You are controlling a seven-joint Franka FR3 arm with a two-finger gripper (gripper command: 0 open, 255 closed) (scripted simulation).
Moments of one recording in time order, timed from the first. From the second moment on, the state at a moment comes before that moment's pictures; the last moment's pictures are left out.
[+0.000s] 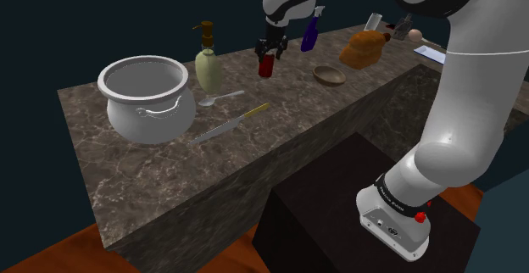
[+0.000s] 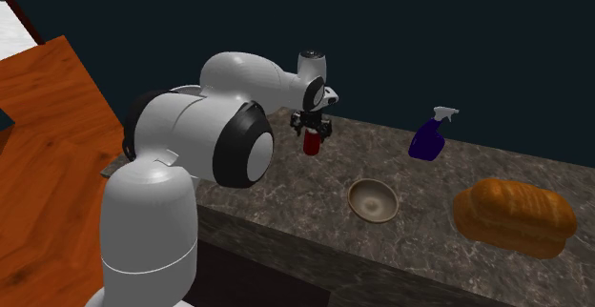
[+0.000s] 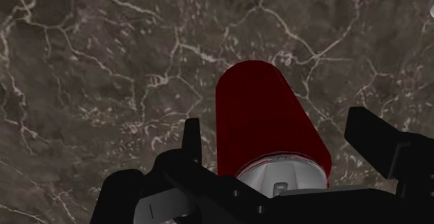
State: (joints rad) arm -0.02 0.46 -0.05 -1.71 0.01 2.20 -0.03
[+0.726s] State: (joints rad) arm -0.02 0.46 -0.05 -1.71 0.01 2.21 -0.03
